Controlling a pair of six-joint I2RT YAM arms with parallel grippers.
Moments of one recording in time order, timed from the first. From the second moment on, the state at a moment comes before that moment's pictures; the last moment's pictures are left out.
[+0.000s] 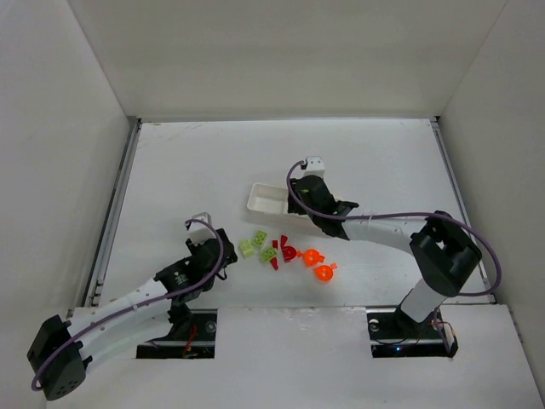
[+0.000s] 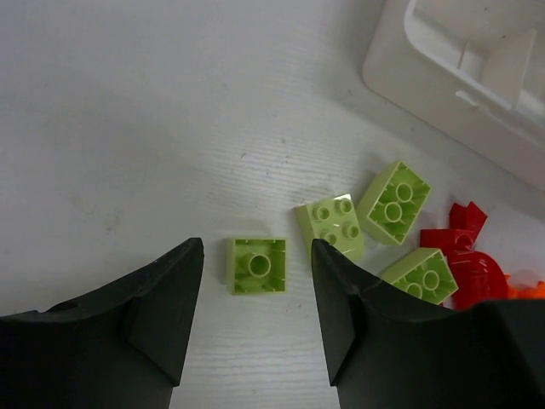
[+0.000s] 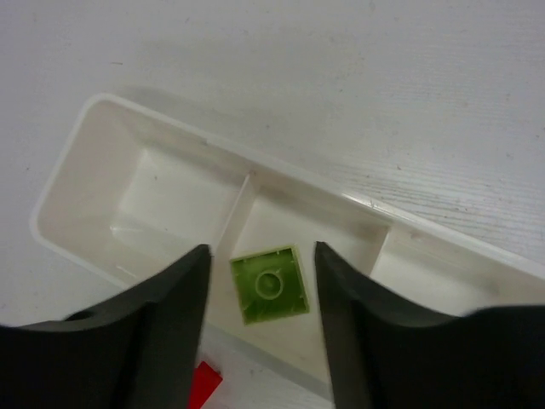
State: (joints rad) left arm -0.86 0.68 0.29 -0.33 -0.66 -0.87; right arm 0.79 1.64 0.97 0.10 0.44 0.44
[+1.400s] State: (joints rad) left arm -0.87 0.95 0.64 -0.27 -0.70 -0.77; right arm 0.75 1.33 0.73 0.22 0.43 0.47
